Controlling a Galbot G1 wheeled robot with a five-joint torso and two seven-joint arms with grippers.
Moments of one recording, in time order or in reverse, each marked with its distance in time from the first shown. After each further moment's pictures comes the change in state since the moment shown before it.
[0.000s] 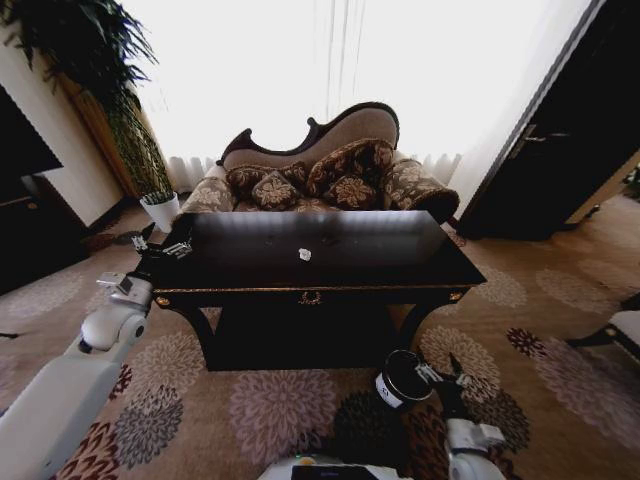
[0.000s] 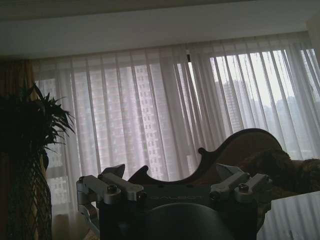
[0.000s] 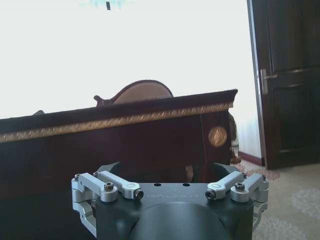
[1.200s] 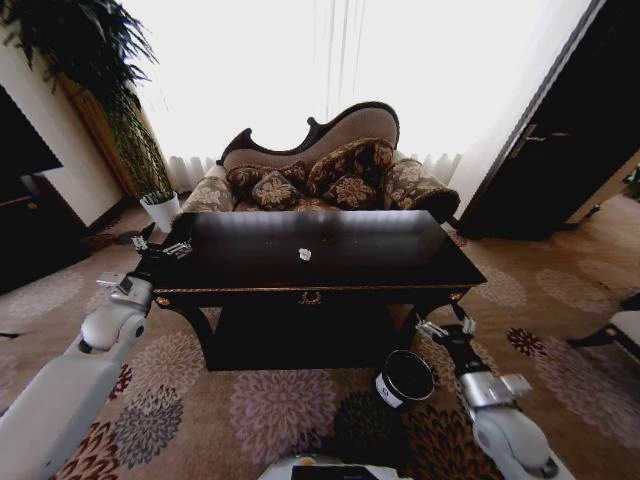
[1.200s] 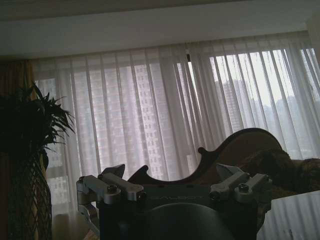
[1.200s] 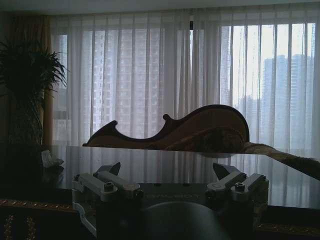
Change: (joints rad) left arm 0.000 0.000 0.000 0.000 0.000 0.000 0.000; right arm 0.118 -0.376 -0.084 0.303 0.049 -0.275 0.102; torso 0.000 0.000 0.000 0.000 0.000
